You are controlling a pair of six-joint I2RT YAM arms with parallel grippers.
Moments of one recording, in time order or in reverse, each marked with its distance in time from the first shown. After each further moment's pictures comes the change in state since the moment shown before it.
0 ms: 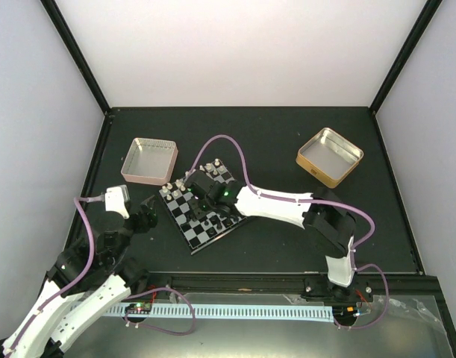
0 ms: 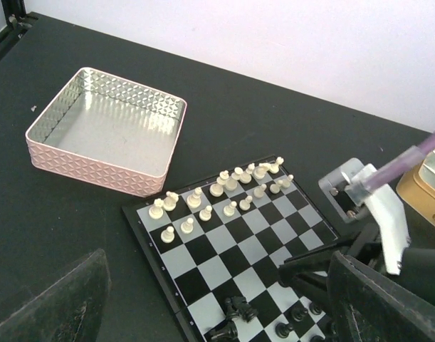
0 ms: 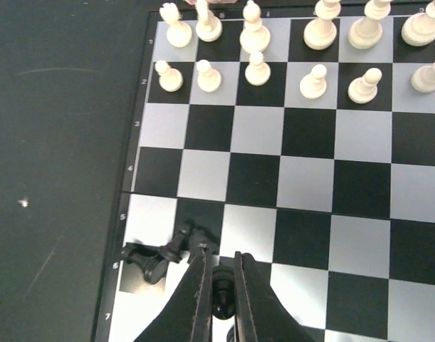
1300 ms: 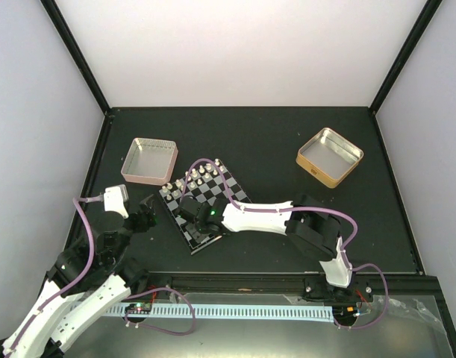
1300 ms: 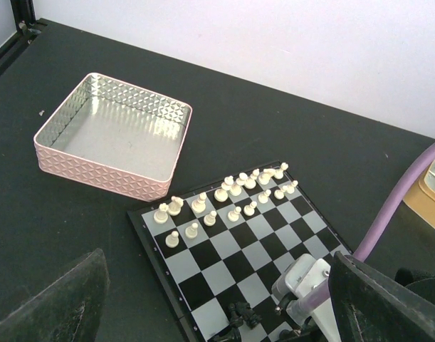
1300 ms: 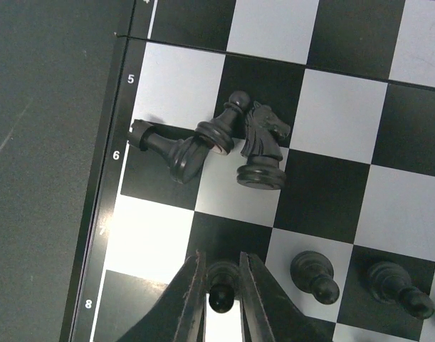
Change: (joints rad) left arm 0.000 0.000 0.000 0.006 -0.024 0.000; right arm 0.124 0.076 -0.013 -0.112 0.029 -0.004
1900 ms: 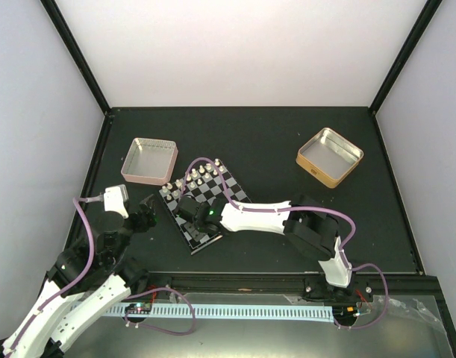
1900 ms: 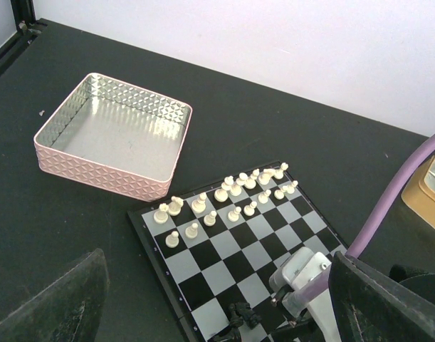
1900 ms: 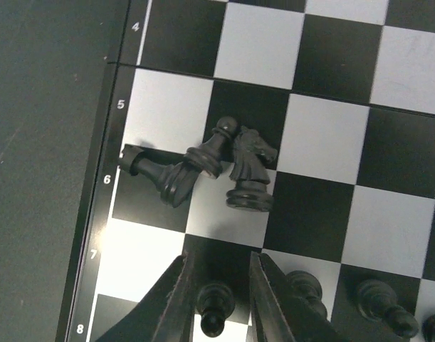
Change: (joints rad) left arm 0.000 0.000 0.000 0.000 0.000 0.000; right arm 0.000 0.017 0.020 0.008 0.031 0.003
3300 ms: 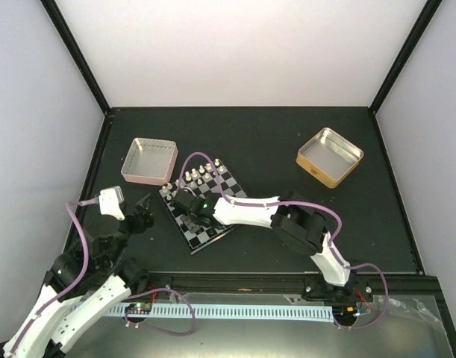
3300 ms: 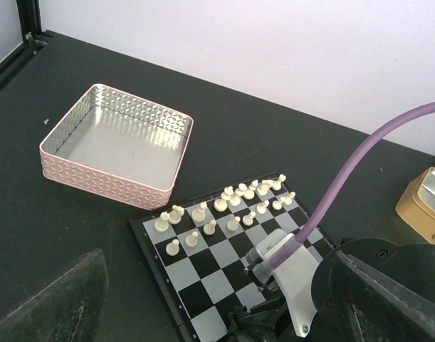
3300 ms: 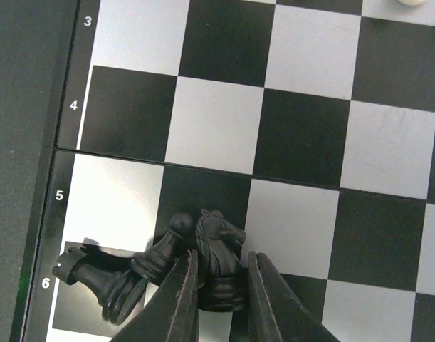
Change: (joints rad) left arm 0.000 -0.042 -0.001 0.000 -0.016 -0.001; right arm -0.043 0.114 0.113 0.005 0.055 -0.014
